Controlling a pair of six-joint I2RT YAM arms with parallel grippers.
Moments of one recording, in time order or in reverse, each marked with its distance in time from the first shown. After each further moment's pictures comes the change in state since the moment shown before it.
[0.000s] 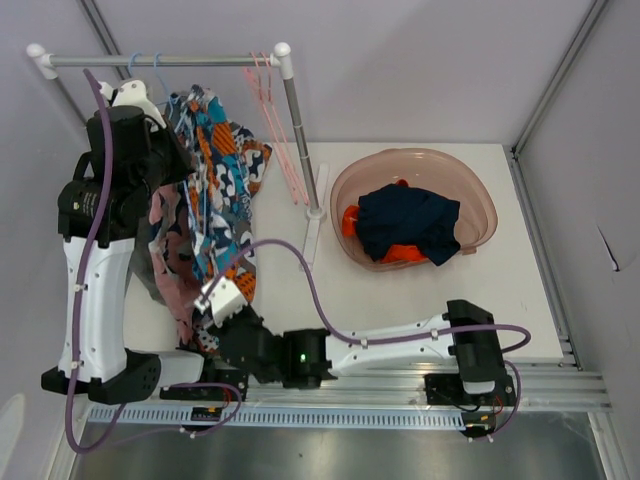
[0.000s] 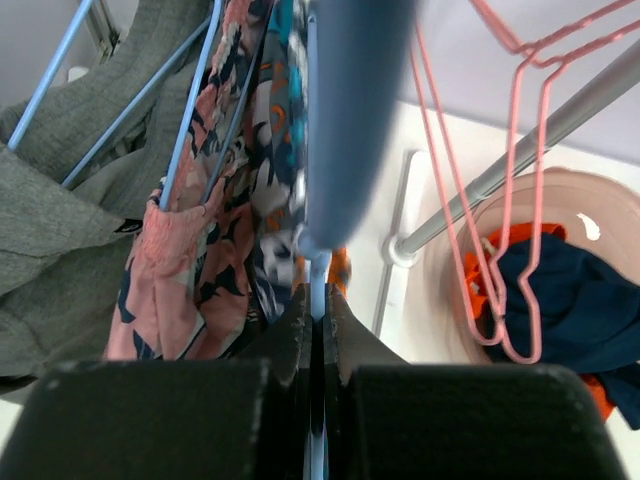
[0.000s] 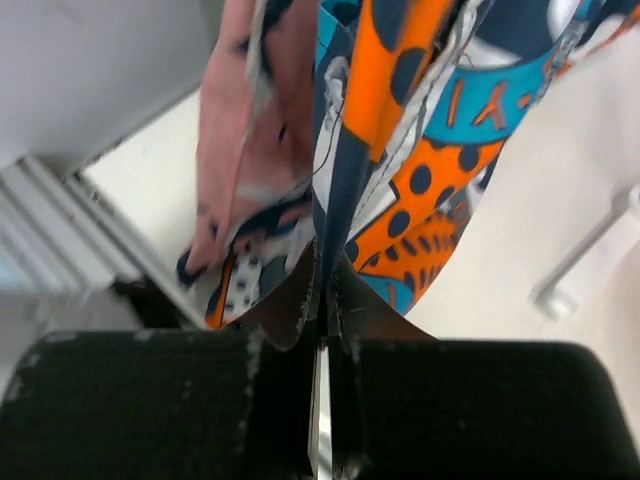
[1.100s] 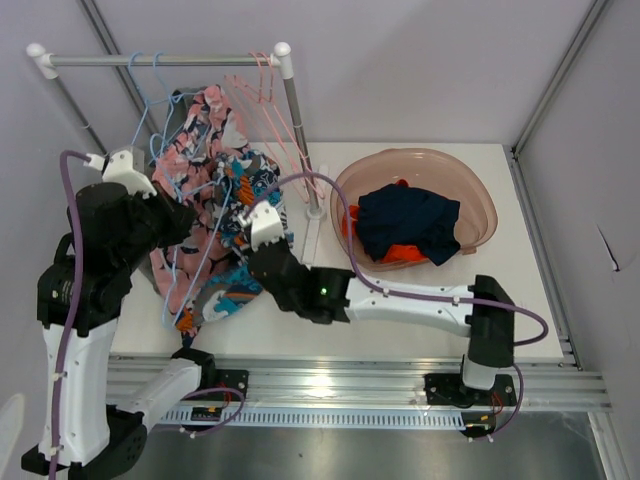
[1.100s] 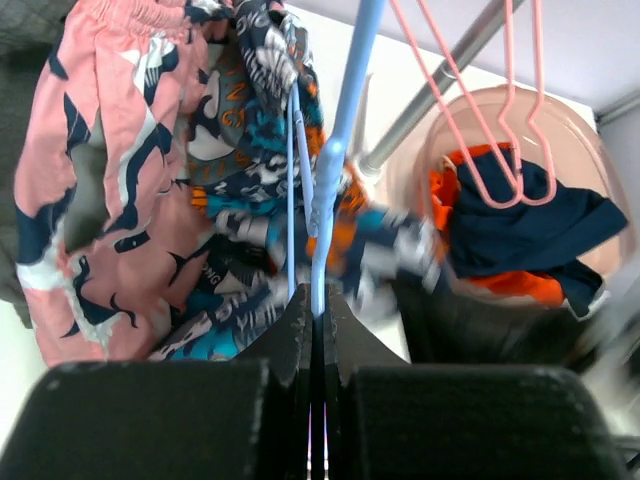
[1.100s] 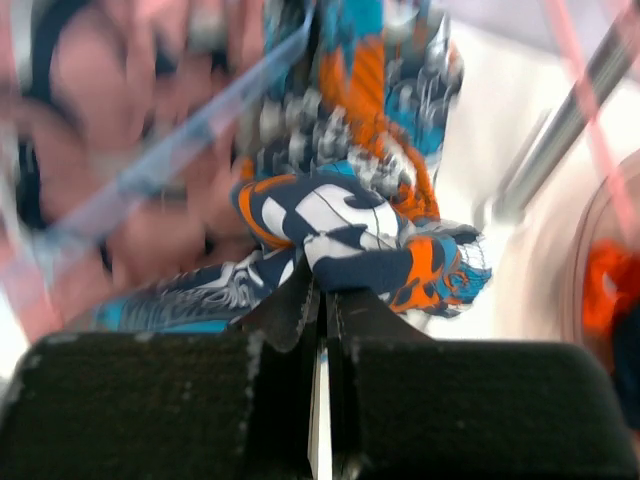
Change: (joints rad) left arm -0.028 -0.386 -0.386 -0.019 0.110 -0.087; right arm -0.292 -0.037 0.086 -0.132 -0.034 0.048
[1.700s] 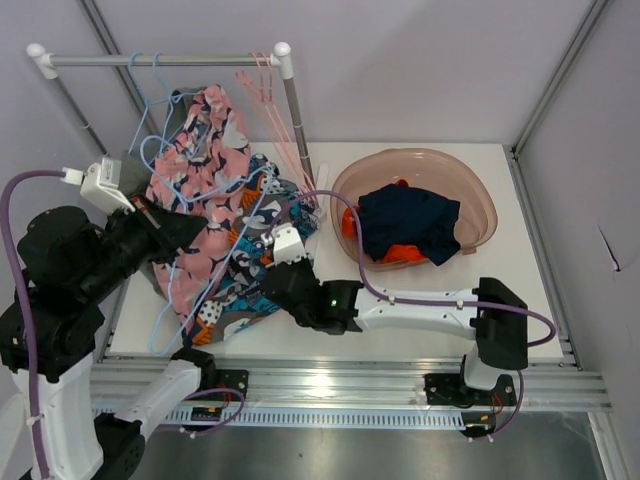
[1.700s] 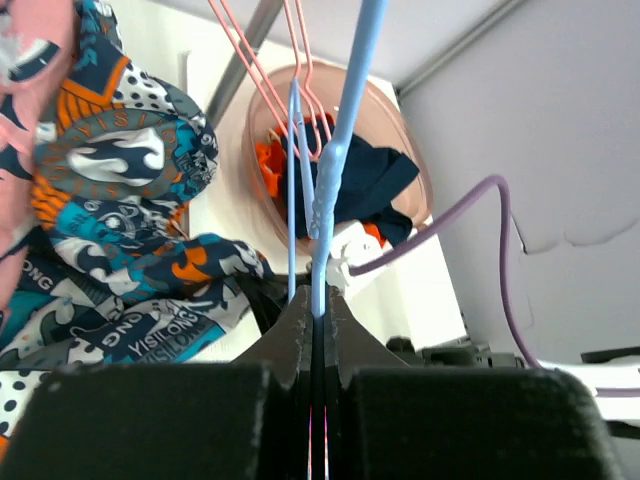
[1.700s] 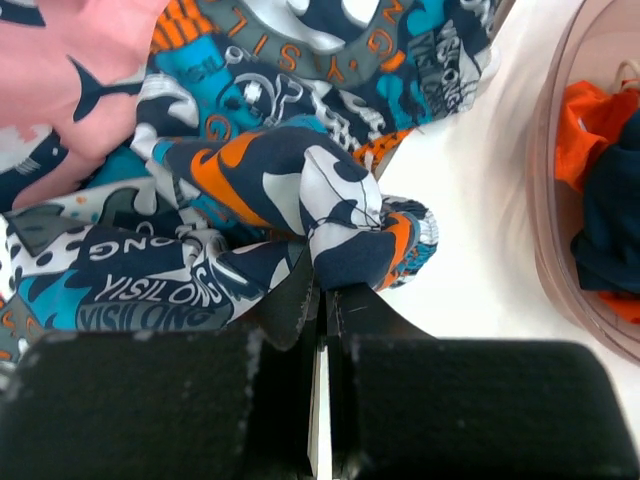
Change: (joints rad) left arm -0.012 -0.024 0.156 -0.047 0.307 -0.174; right arm 0.021 -0.119 -0.313 -0.128 0.037 0.193
